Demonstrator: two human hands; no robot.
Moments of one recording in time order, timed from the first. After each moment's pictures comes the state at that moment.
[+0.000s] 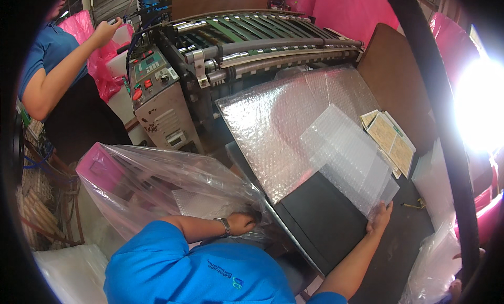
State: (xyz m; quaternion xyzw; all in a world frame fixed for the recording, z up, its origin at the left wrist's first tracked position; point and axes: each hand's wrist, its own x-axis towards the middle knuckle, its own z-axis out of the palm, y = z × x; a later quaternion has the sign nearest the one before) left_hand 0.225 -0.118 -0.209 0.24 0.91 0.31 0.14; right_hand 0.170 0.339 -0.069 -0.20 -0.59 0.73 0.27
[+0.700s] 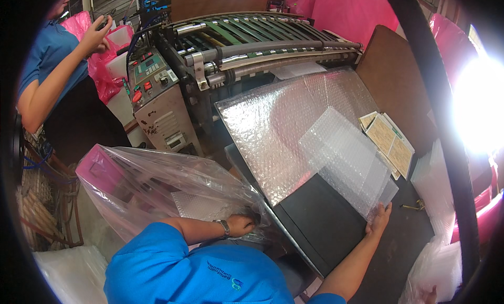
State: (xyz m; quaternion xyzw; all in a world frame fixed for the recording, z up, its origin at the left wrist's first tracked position) left_hand 0.223 -0.117 -0.209 0.24 0.90 0.33 0.15; right_hand 0.171 0.337 -0.068 -0.19 -0.58 0.75 0.27
